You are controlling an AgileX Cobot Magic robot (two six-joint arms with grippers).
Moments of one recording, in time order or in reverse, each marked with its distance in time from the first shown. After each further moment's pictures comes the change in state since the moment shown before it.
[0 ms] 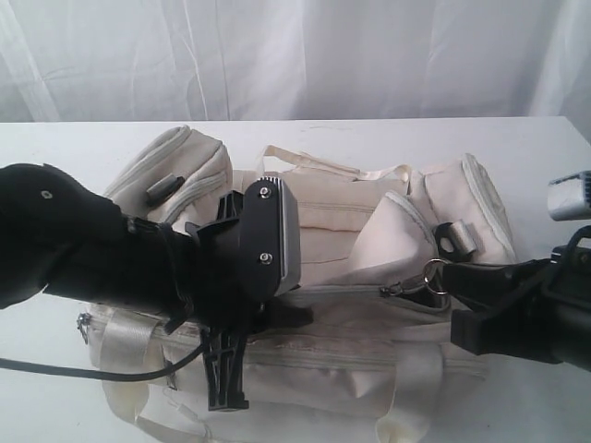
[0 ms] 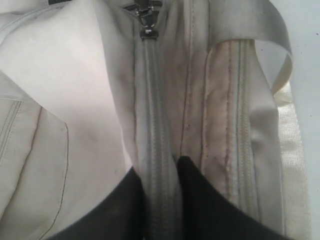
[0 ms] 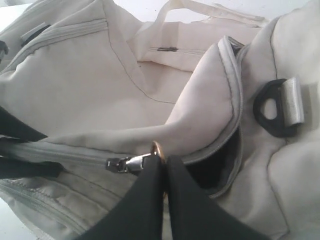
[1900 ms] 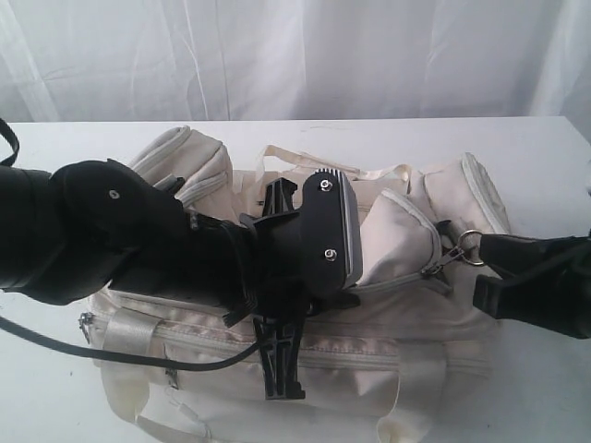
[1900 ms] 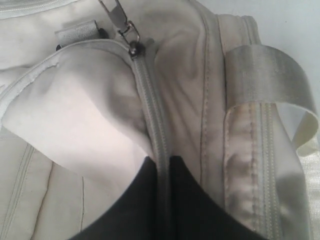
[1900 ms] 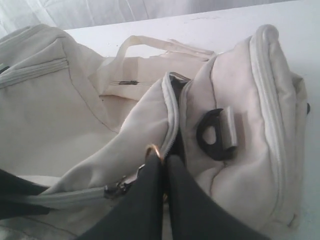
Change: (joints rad) left arm -0.105 0.079 -0.106 0.026 -0.093 -0.041; right arm 0.000 -0.040 0.001 0.001 0.167 0.017
